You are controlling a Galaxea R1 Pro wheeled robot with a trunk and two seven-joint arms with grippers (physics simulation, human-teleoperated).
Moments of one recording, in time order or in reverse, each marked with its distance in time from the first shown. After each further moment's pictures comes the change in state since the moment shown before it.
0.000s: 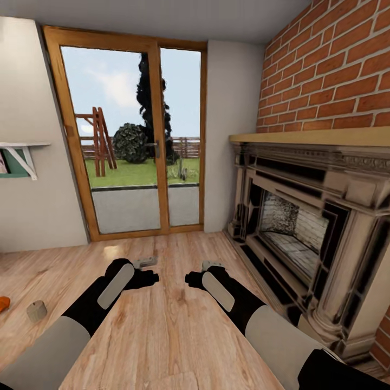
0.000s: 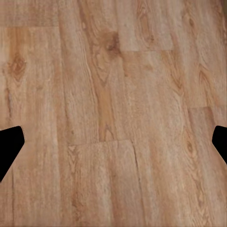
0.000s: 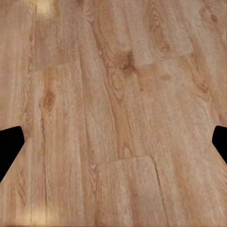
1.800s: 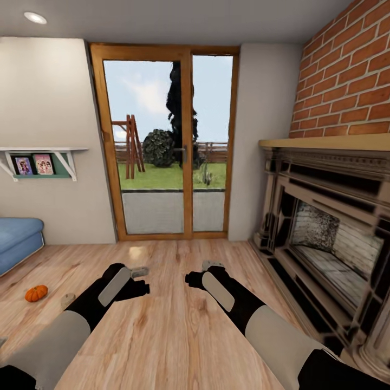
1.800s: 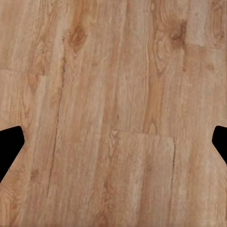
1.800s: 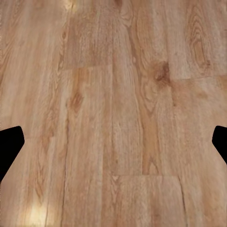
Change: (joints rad) left arm -0.047 0.003 0.011 0.231 0.004 0.002 -0.006; right arm 0.000 0.000 0.000 0.000 0.001 0.000 -0.004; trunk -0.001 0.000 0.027
